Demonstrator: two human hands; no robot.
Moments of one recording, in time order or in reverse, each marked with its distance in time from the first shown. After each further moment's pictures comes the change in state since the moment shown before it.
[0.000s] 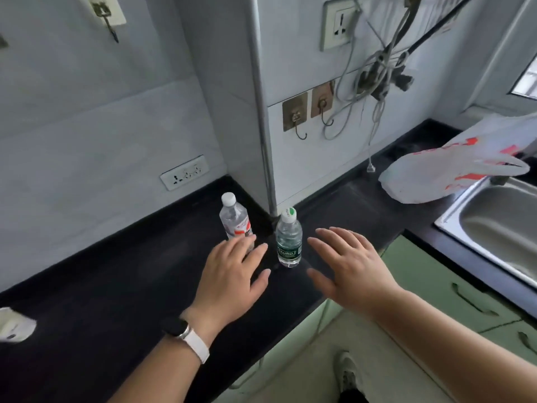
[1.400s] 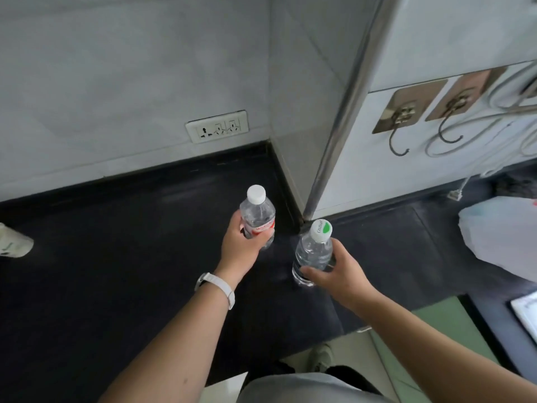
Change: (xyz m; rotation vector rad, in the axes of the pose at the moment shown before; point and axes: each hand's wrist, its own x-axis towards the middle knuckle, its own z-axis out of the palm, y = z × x) left_hand 0.070 -0.072 0.136 -1.035 0.128 -1.253; right_hand 0.121 0.049 0.126 0.863 -0.614 0.552
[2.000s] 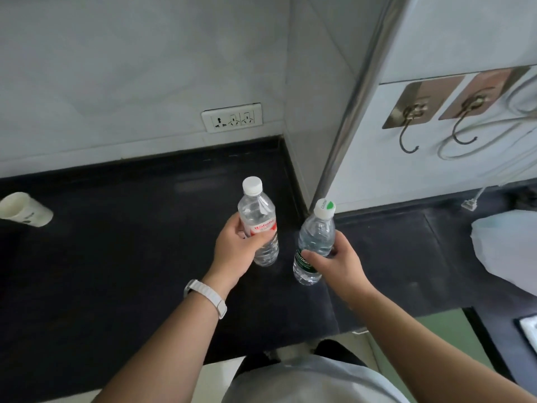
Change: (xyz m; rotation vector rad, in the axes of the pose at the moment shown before) left_hand -0.047 0.022 -0.014 -0.110 0.024 -0.020; right_hand 0.002 -0.008 0.003 0.237 0.017 0.002
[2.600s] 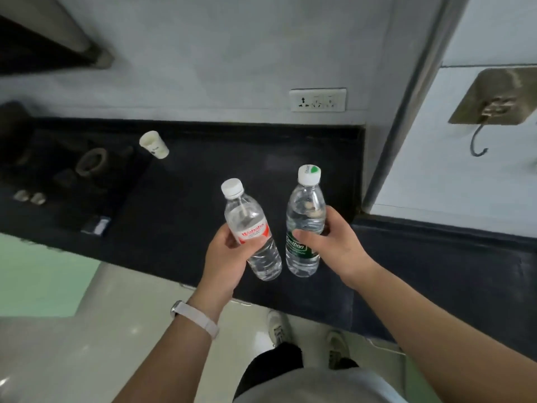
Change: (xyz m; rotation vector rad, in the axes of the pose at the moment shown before) left_hand -0.133 0.002 -0.005 -0.179 0.543 -0.115; right_hand -0.001 -0.036 0.014 0.047 -0.614 -0.143
